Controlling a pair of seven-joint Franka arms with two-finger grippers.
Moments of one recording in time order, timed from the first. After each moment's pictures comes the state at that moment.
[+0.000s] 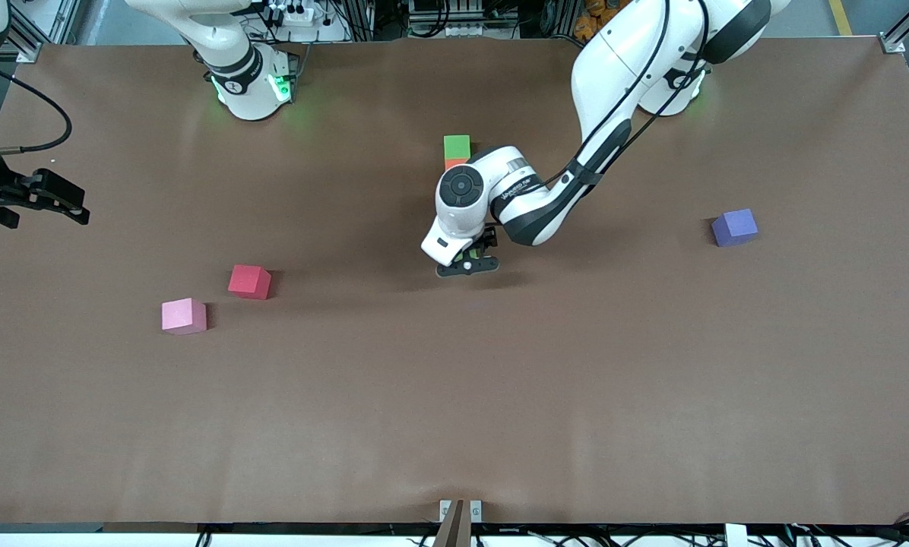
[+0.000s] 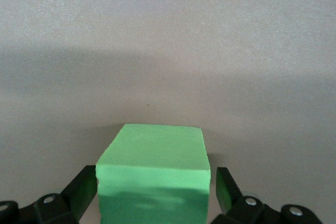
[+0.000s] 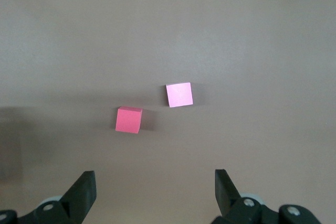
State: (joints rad) left arm -0.50 0.80 -0.42 -1.59 0.29 2.28 -1.14; right arm 0.02 0.04 -0.05 -1.54 -0.03 1.58 -0.08
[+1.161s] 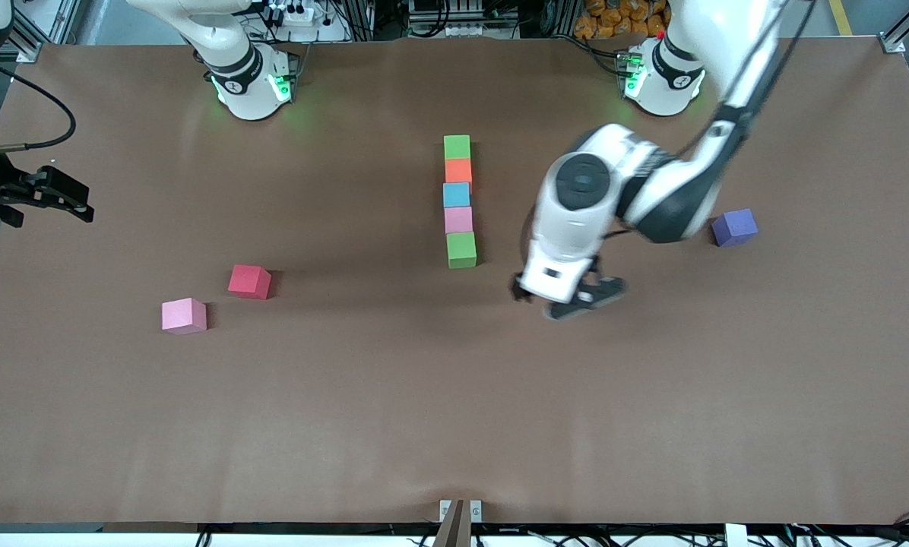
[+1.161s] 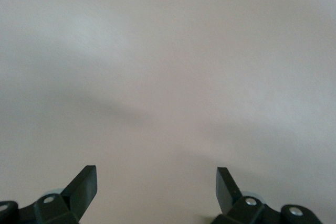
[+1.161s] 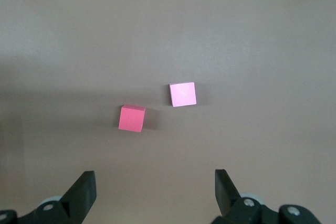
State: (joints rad) left arm -0.18 0.47 -0.41 -1.55 0.28 2.00 -1.05; right arm -0.02 0.04 0.01 -1.54 -0.03 1.58 -0.09
